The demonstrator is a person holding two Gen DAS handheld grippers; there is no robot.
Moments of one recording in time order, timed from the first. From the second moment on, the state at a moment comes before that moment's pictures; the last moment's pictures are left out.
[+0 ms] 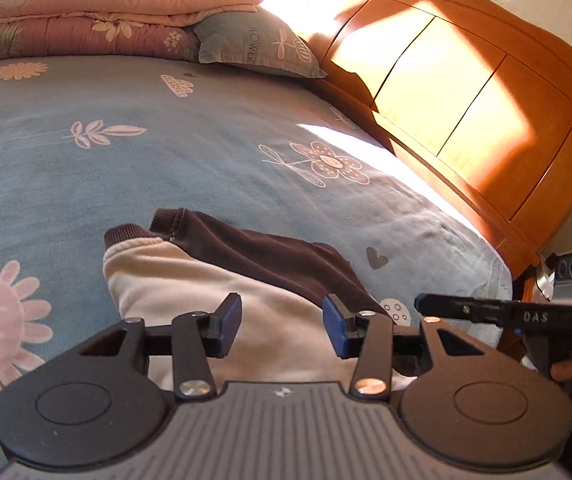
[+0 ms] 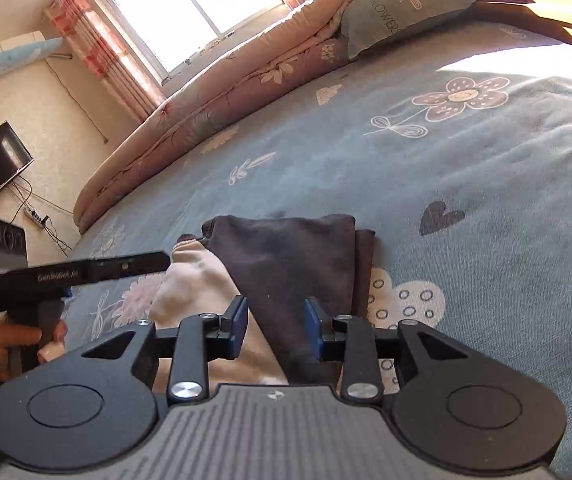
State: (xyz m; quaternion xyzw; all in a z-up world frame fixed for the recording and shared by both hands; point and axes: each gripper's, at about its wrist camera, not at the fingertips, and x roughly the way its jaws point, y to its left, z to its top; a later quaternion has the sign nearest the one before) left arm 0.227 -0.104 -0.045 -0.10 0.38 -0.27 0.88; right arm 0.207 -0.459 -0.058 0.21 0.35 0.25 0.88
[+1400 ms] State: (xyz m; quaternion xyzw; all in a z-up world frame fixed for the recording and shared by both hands) left arm 0.216 -0.113 -0.052 -0.08 0.39 -0.24 0.89; right arm 0.206 -0.439 -0.087 0.16 0.39 0.16 0.89
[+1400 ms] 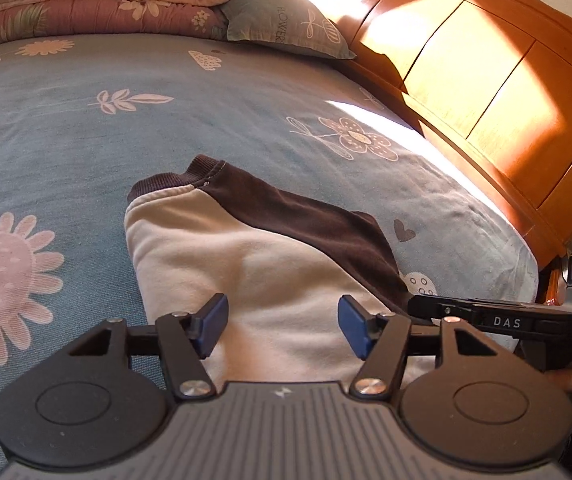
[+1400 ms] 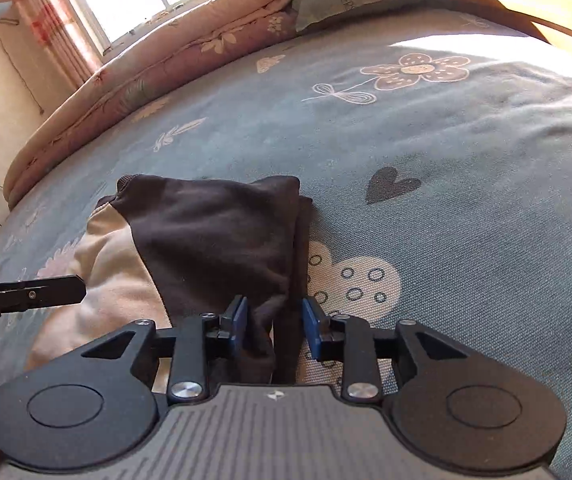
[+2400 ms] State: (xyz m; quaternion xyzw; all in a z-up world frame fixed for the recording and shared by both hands) left arm 0.172 -0.092 -0.071 -0.19 0.45 -0.25 0.83; right arm 0.168 -0.405 -0.083 0.13 0.38 0.18 0.90
